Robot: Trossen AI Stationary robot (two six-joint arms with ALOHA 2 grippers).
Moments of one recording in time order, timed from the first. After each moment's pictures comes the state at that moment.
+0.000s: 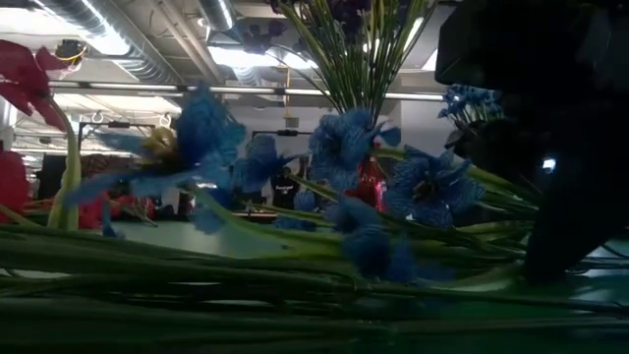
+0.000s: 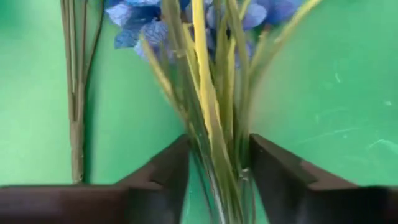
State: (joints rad) left arm -0.69 1.65 1.75 -1.13 -0.90 -1.12; right arm 0.58 1.90 1.10 -0.32 0.21 0.45
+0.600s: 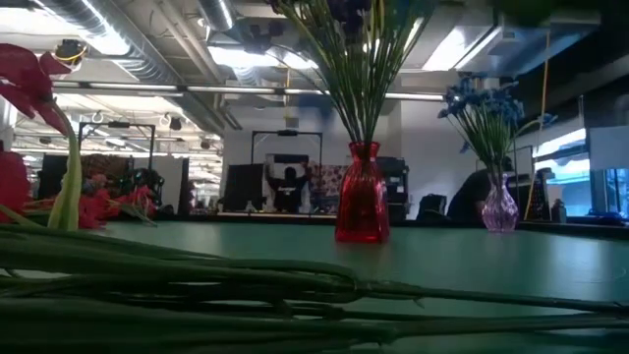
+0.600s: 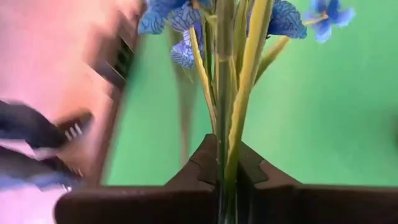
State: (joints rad) left arm -0.69 1.65 1.75 -1.14 -0.96 -1.12; right arm 0.68 1.65 1.25 -0.55 0.22 0.48
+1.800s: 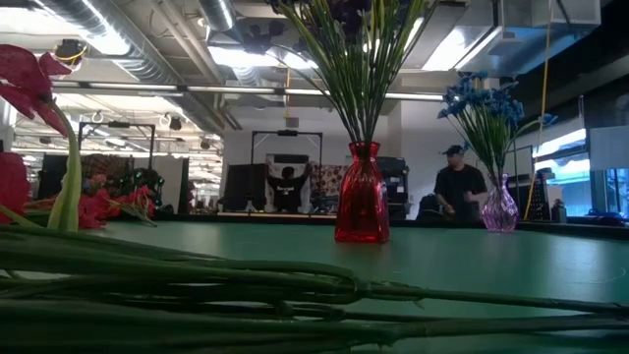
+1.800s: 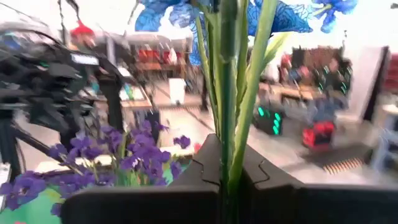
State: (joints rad) left arm -0.57 1.65 1.75 -1.06 -1.01 -1.15; right arm 0.72 0.37 0.95 -0.36 1.03 -0.22
